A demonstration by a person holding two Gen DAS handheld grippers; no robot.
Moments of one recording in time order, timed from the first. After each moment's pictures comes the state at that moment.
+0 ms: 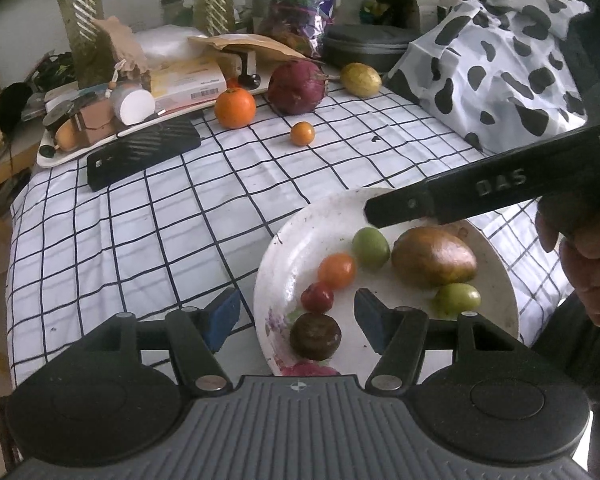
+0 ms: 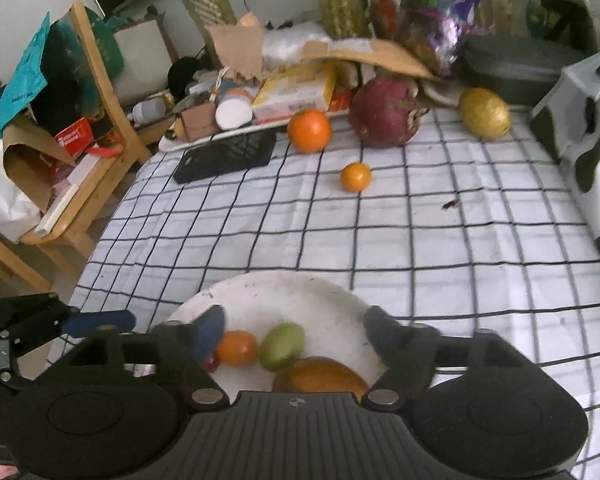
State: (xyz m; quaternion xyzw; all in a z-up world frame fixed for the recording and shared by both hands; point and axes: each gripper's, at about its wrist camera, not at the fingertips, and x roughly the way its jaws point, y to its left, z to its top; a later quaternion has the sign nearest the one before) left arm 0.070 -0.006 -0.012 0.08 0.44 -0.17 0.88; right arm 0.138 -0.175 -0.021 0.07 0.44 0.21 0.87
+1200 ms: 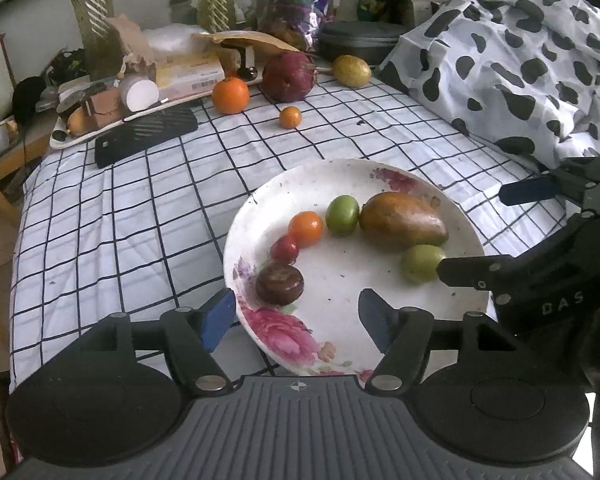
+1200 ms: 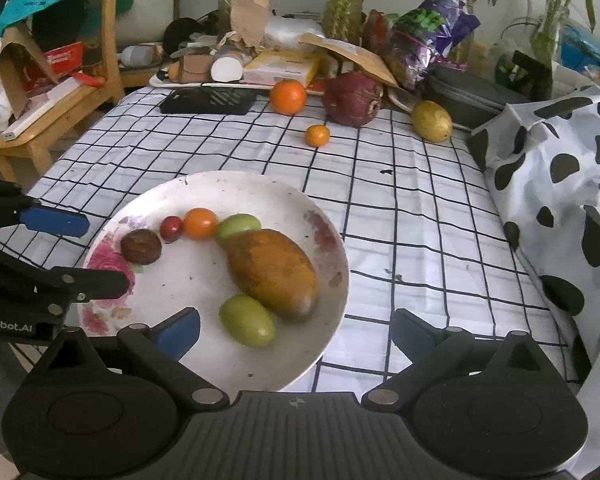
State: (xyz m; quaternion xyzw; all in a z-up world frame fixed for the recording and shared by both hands) left arm 0.031 -0.016 -0.015 0.08 0.44 -0.15 0.88; right arm 0.046 -0.181 -0.023 -0.08 0.42 0.16 0.89
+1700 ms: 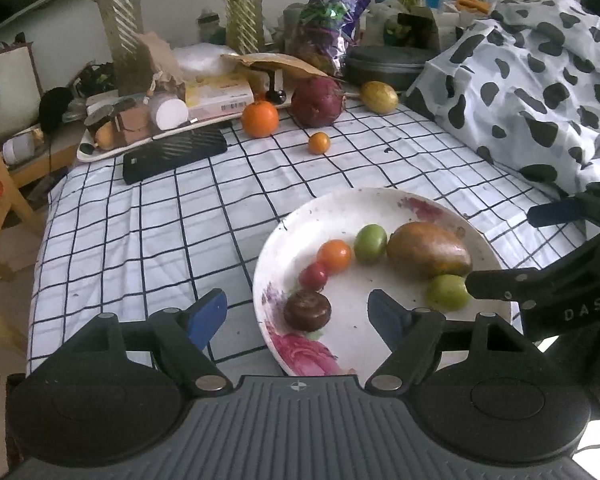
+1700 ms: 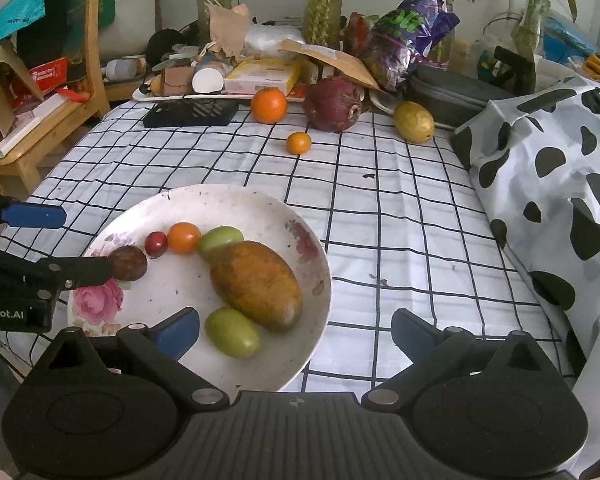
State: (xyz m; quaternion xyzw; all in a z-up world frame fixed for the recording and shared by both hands) left arm 0.034 -0.011 -0.008 0.08 0.41 -0.11 0.90; right arm 0.050 -0.188 -0.020 -0.07 0.42 0.14 0.90
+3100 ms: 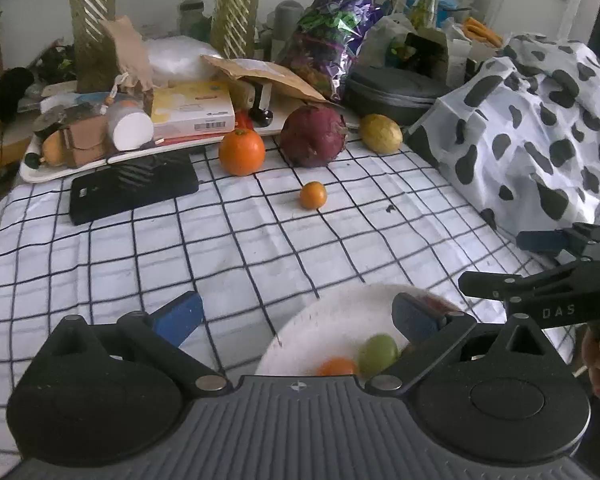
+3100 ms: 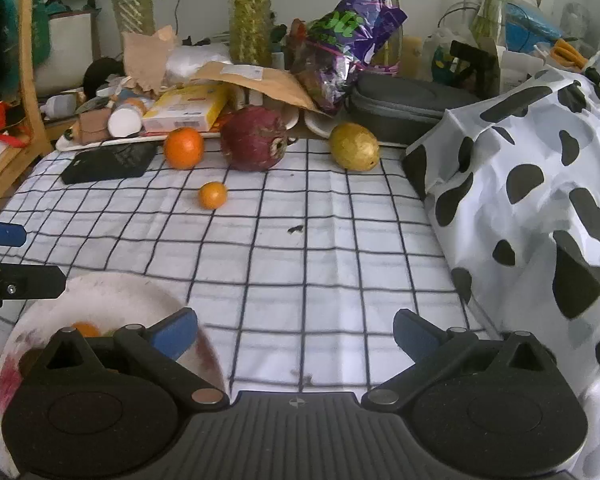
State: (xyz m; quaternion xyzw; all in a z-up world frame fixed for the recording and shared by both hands) left arm 0.138 -0.002 -0.008 0.00 0.42 -0.17 0.89; right arm 0.142 -0.221 -0.023 -0.04 0.41 0.08 0.91
